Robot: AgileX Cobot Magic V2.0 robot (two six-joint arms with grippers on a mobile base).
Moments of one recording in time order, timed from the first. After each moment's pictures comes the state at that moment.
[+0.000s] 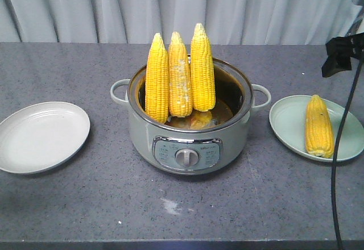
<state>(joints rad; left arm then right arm) 0.07 0.98 -1.21 -0.10 1.04 -0.03 -0.14 1.62 -1.62 0.19 1.15 -0.17</state>
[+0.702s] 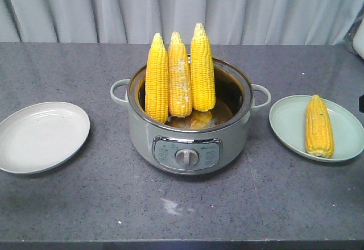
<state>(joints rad) 0.07 0.99 -1.22 -0.28 1.03 0.11 -0.14 1.04 -1.11 0.19 0.98 -0.22</state>
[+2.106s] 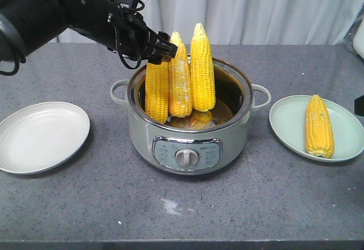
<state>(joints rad) -0.43 1.93 -1.89 -0.13 0.82 0.09 -0.14 1.04 -1.11 0.23 1.01 -0.22</state>
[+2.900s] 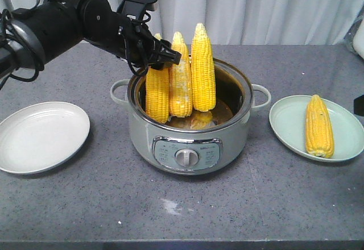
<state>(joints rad) -0.43 1.99 -1.89 -0.11 0.76 0.06 -0.14 1.04 -1.11 0.23 1.01 -0.22</state>
